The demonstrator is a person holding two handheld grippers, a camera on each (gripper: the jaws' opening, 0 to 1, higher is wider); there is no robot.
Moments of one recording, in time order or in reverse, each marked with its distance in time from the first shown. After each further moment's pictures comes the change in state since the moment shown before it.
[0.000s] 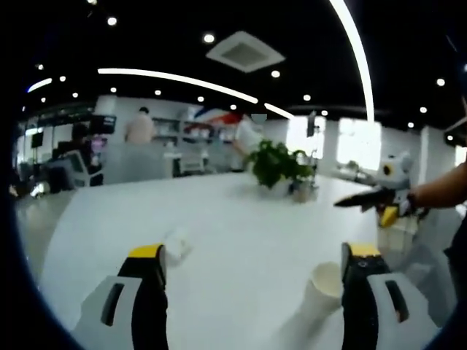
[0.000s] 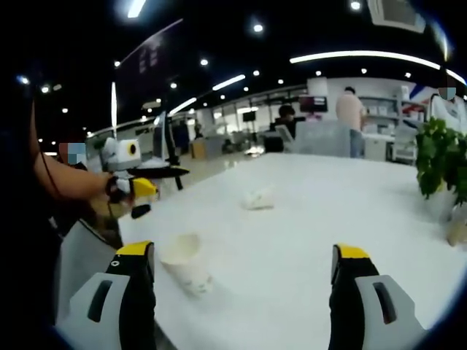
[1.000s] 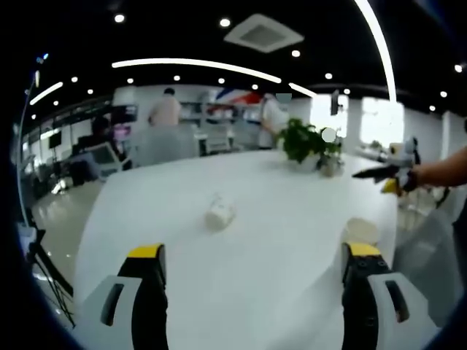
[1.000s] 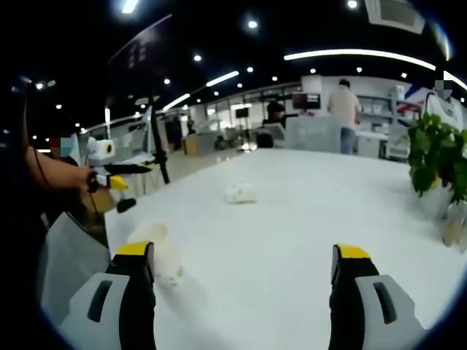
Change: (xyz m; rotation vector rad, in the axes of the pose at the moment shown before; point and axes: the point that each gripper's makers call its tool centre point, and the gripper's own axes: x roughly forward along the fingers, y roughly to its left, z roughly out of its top) left arm -0.055 0.046 -0.028 0.023 0.136 0.146; right arm 0.009 -0.041 -0.012 -0.004 0.024 -0.040
